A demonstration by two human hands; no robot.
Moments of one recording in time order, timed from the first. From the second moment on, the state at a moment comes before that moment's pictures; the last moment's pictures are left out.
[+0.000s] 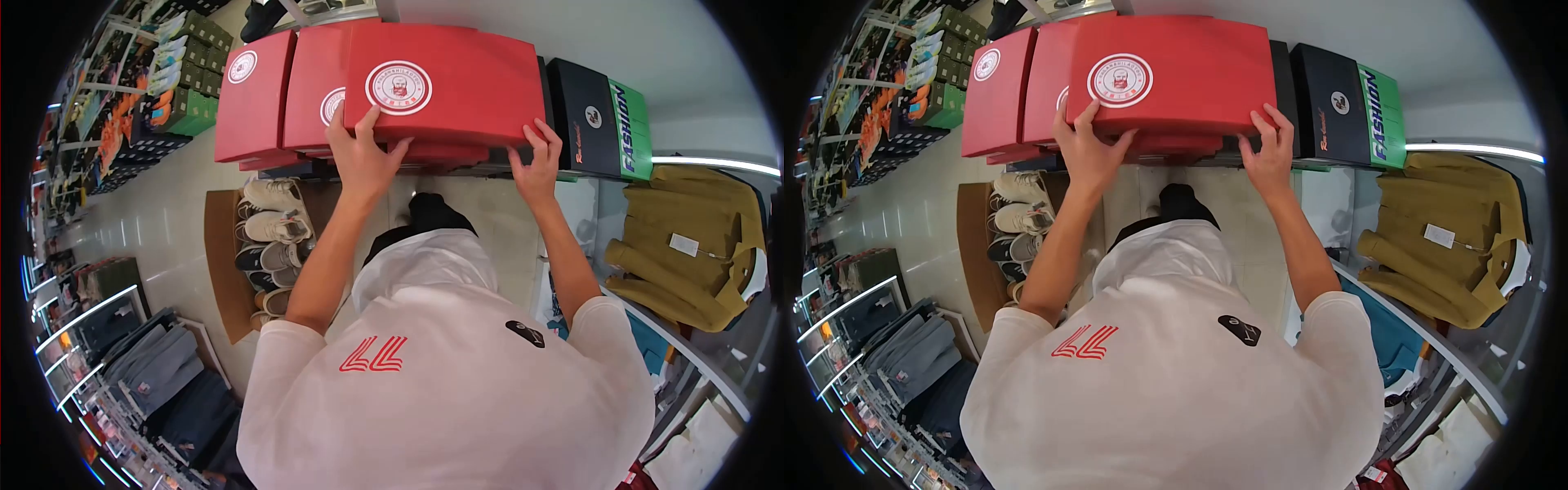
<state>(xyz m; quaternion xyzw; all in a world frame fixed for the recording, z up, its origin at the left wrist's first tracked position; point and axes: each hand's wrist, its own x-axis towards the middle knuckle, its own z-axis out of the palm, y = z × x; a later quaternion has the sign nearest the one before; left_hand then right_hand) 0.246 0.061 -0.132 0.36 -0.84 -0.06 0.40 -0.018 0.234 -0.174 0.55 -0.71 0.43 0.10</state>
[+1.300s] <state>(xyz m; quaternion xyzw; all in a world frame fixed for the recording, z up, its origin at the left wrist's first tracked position) 0.286 0.083 -0.154 0.44 -0.36 -0.81 0.13 -0.095 0.070 -0.100 0.51 -0.84 0.12 -0.13</state>
